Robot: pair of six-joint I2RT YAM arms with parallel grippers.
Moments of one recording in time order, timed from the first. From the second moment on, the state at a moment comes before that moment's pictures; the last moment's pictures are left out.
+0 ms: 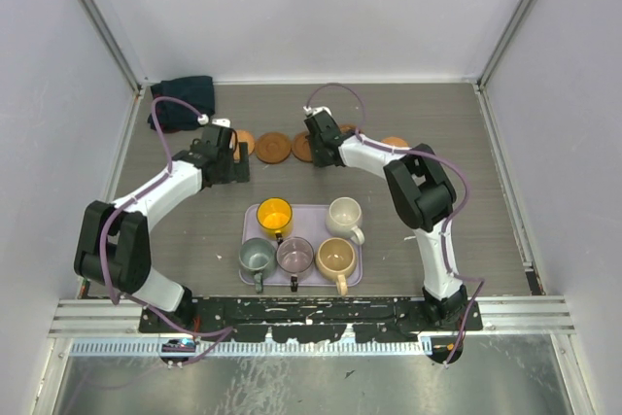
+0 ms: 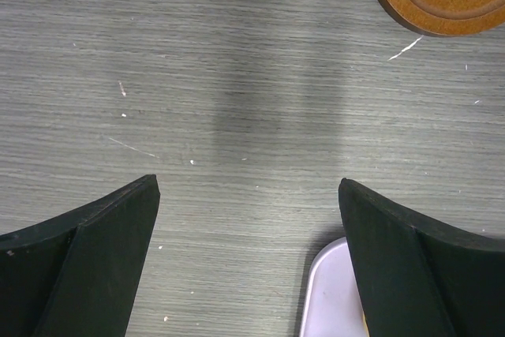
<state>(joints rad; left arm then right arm) -0.32 1.52 1.00 -0.41 -0.24 -0.32 0.60 2.13 1.51 -0.28 0.20 0.25</state>
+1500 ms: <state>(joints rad) -0.32 1.96 1.38 -0.41 -0.26 -0.32 0.40 2.13 1.66 -0.31 0.28 0.20</state>
